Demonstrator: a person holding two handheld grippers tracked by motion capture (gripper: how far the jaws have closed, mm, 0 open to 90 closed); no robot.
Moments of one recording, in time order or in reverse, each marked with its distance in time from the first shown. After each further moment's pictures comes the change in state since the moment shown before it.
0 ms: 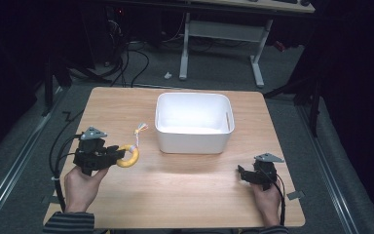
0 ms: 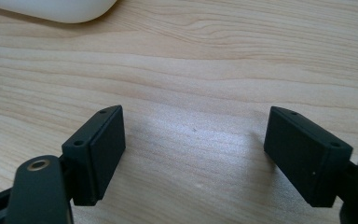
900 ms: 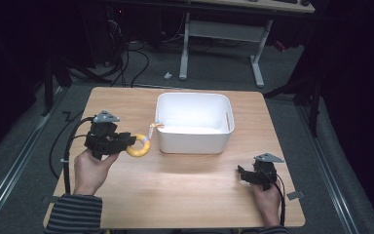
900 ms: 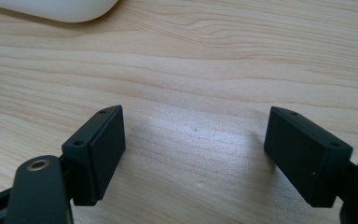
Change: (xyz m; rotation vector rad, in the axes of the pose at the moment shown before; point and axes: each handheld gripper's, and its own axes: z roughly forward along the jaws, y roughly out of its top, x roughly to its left) left arm -0.016 0.046 0.010 -0.002 -0.045 0.080; right arm 0.000 0.000 0.000 0.001 0.003 -0.005
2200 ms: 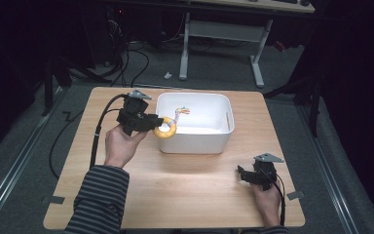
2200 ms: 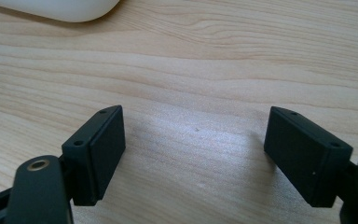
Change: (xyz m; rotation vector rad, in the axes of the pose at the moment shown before) left arm -0.022 0.067 0.051 0.005 -0.075 0.061; right arm 0.000 0.000 0.000 0.001 0.003 -0.004
